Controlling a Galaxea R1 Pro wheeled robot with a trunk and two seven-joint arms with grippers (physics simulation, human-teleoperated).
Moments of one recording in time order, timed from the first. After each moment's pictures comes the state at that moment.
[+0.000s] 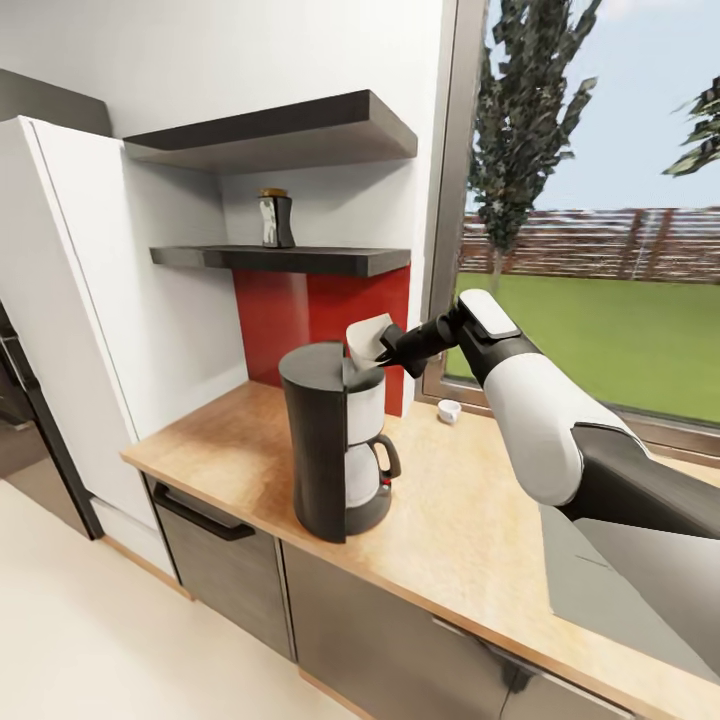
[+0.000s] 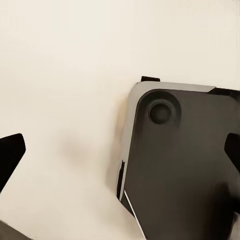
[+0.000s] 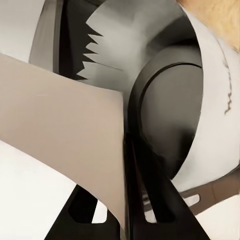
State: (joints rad) left arm 0.01 0.08 0.02 -0.12 0.13 -0.17 0.01; right arm -1.52 0.17 -0.22 -0.38 -1.14 1.00 -0.64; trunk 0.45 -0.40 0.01
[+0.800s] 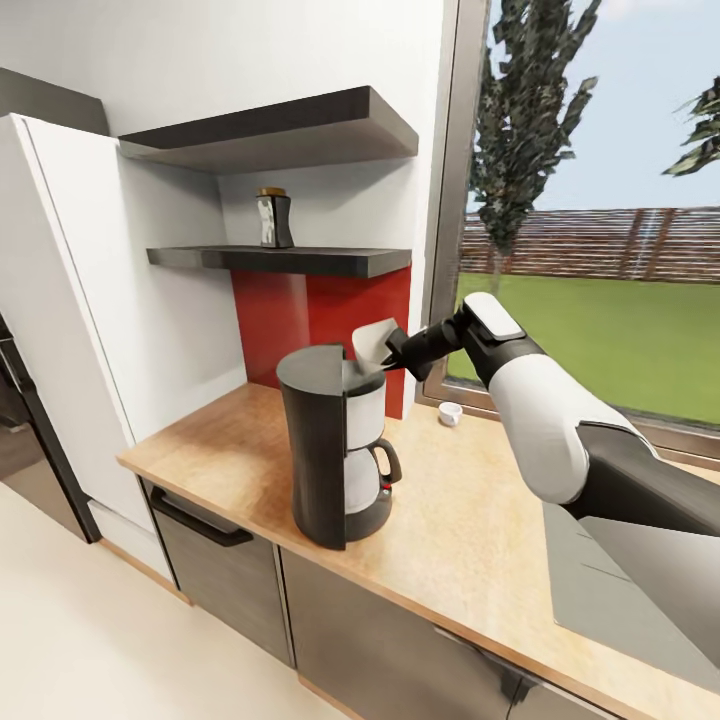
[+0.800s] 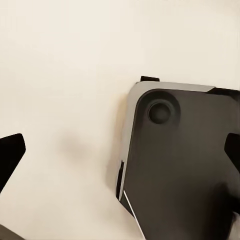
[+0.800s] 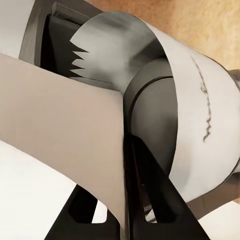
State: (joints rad) left arm 0.01 0.08 0.02 -0.12 0.13 -0.17 0.01; right arm -1.52 0.15 -0.21 -0.35 -1.14 1.00 -0.64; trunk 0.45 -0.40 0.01
